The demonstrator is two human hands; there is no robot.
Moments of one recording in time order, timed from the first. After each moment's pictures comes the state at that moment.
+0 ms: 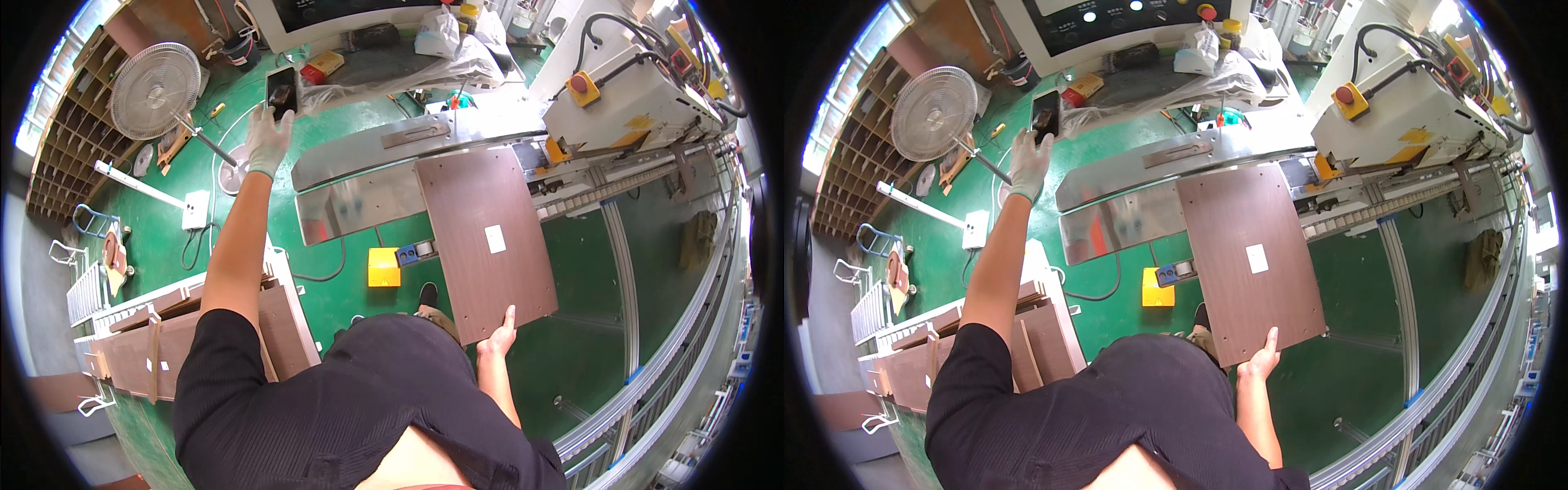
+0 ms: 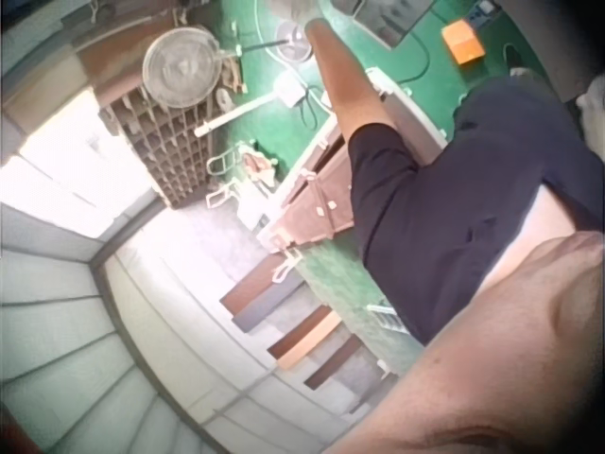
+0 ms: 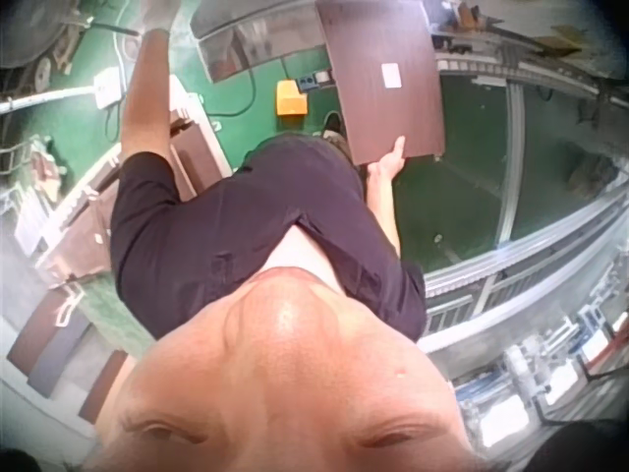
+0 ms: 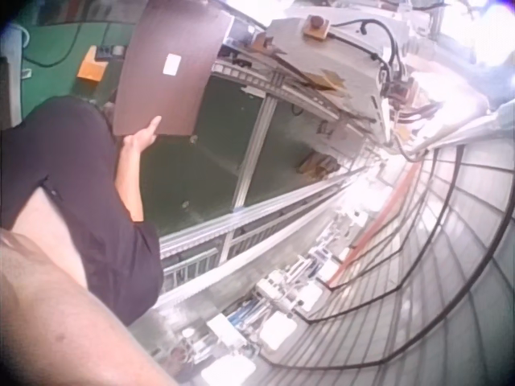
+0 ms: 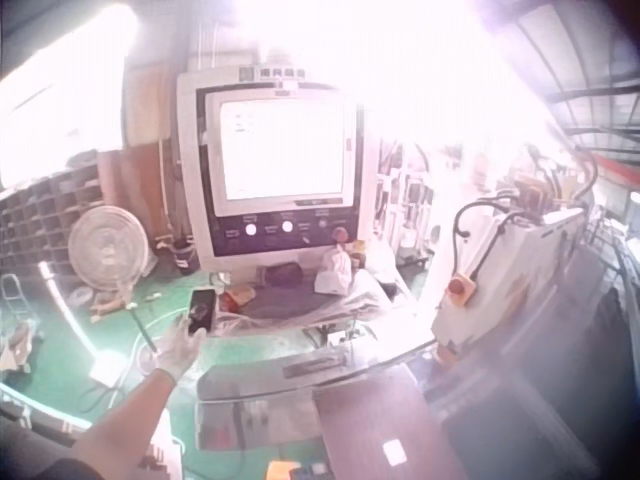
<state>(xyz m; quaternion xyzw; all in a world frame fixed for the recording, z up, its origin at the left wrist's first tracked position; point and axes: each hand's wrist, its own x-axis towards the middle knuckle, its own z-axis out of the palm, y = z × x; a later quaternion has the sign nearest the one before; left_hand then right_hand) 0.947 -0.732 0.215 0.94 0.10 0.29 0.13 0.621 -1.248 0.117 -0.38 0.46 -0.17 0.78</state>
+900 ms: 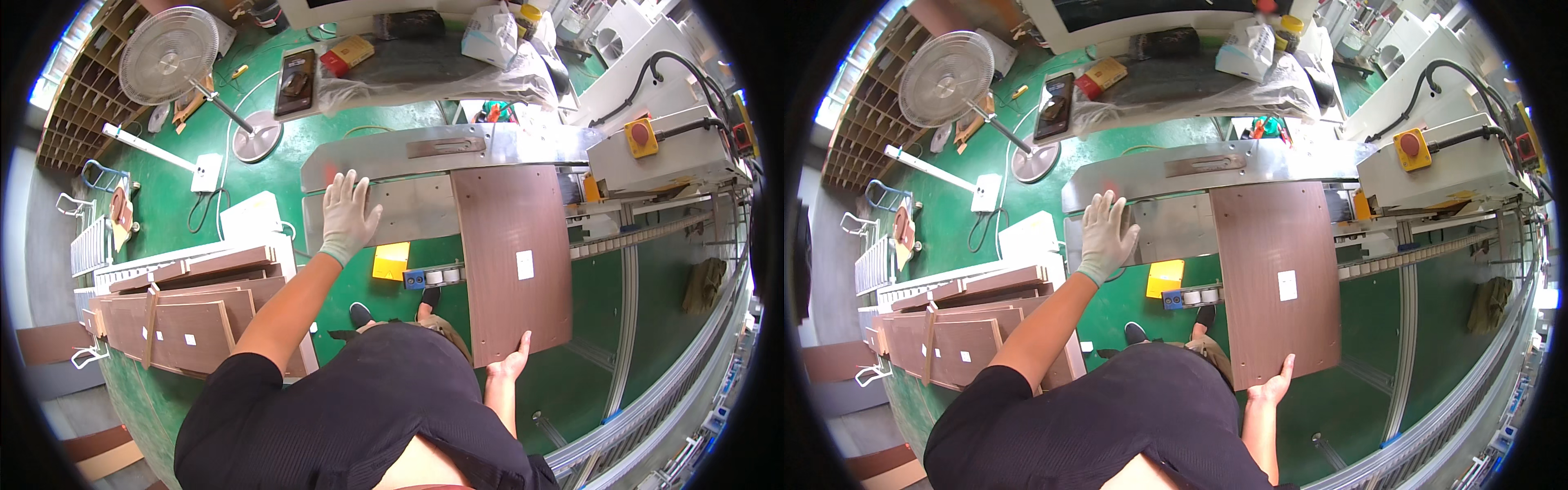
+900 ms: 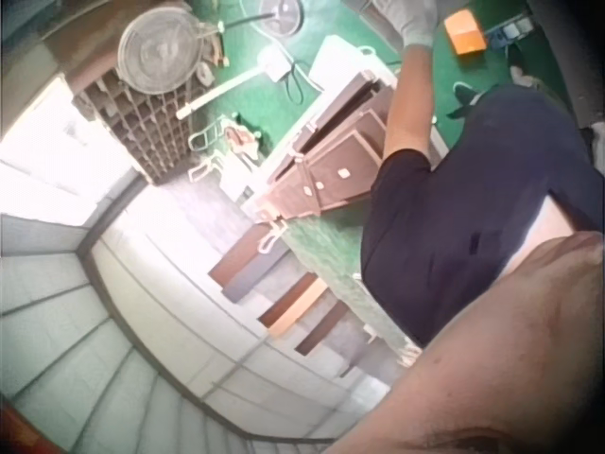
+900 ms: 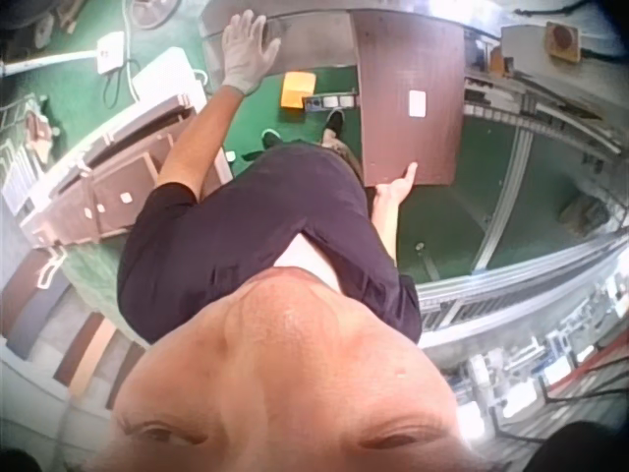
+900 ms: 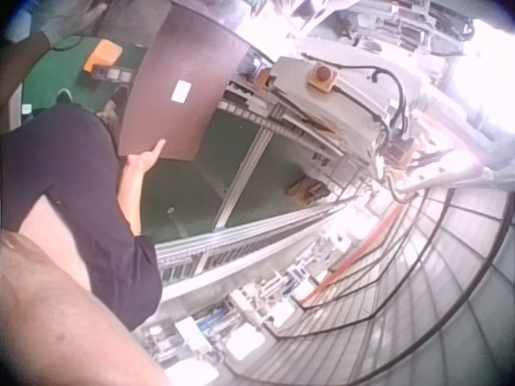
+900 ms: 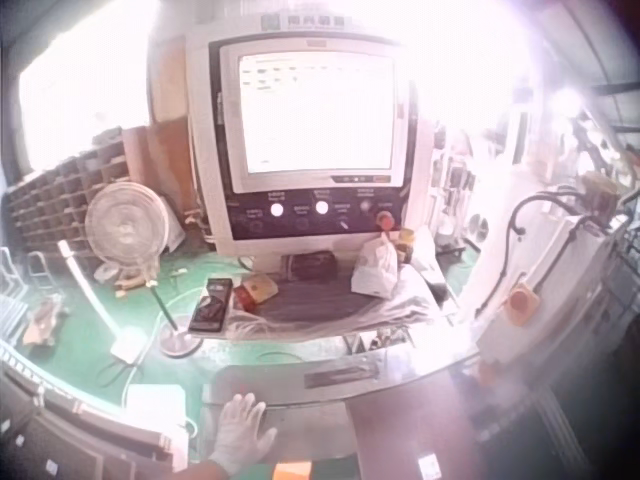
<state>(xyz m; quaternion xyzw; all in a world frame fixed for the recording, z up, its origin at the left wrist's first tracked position) 0.843 -0.878 0.127 0.99 0.03 0.11 0.12 0.669 -1.286 0.121 -0.28 0.49 -0.05 0.83</state>
